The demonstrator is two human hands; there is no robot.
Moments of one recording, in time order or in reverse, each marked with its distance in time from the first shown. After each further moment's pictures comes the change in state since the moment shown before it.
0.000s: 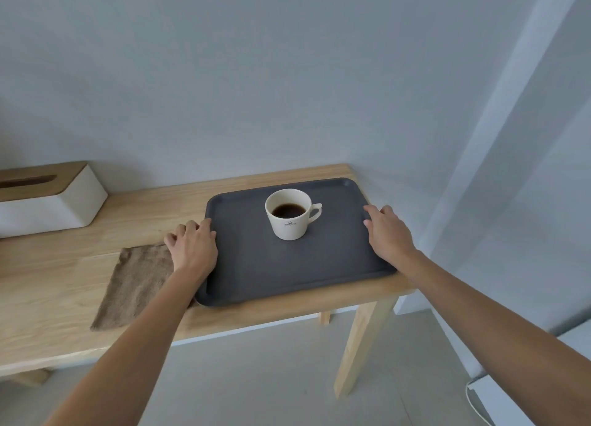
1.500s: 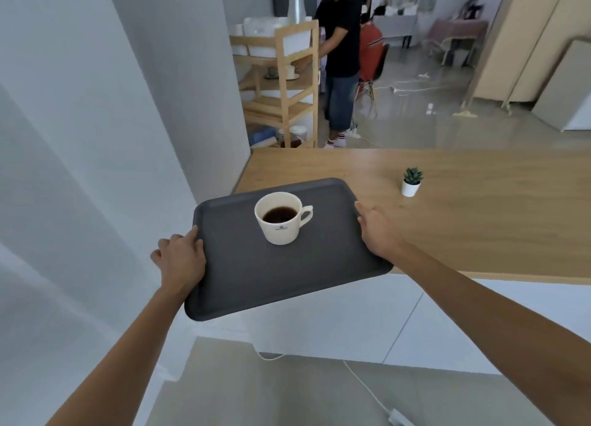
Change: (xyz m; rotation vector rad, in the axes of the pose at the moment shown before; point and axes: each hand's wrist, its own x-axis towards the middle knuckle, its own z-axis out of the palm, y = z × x) left_hand -0.271 0.680 0.069 -0.355 -0.198 1.141; right_hand -0.424 0.481 -0.251 -0.003 0.401 1.120
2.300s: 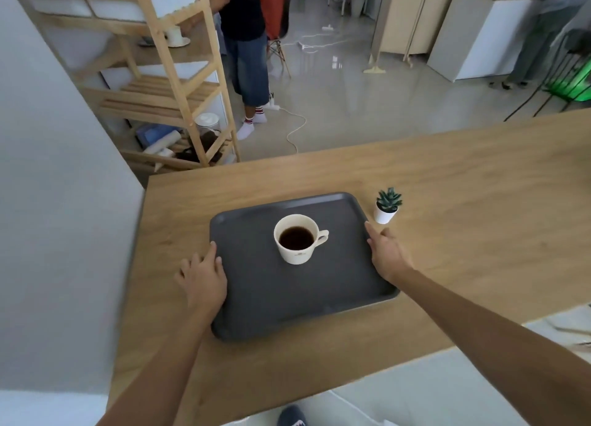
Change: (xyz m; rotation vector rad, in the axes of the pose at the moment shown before) left_hand 0.224 0.188 0.220 -0.101 -0.264 0.217; right_hand 0.197 0.160 0.053 -0.148 -0.015 0.493
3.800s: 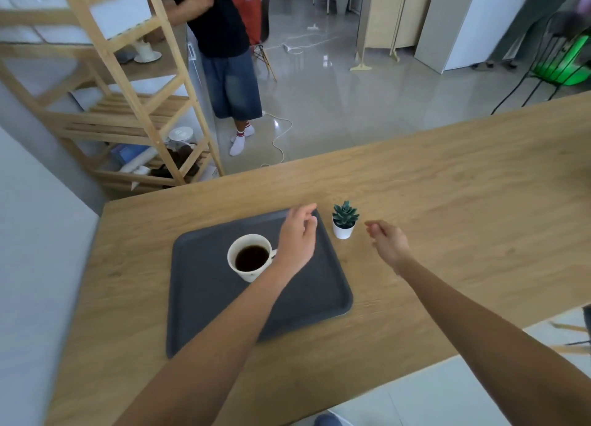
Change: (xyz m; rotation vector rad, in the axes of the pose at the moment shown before) left_hand -0.019 0.279 0.022 -0.701 -0.327 0.439; right_hand 0.054 0.100 -0.049 0.755 0.071 0.176
